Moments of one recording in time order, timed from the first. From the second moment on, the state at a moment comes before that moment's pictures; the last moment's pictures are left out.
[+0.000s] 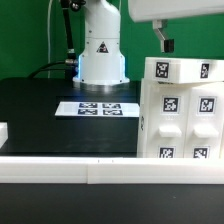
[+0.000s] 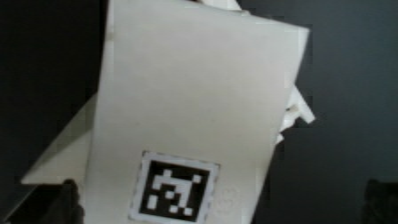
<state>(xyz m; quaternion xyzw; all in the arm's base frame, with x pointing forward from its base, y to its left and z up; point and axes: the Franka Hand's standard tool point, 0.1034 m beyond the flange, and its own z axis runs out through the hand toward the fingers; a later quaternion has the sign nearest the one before) 0.619 0.100 0.181 -0.97 0.23 -0.04 0.06</state>
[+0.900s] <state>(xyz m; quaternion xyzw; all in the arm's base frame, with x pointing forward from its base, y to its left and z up) 0.621 0.093 0.183 -0.99 -0.15 -0.05 0.03</state>
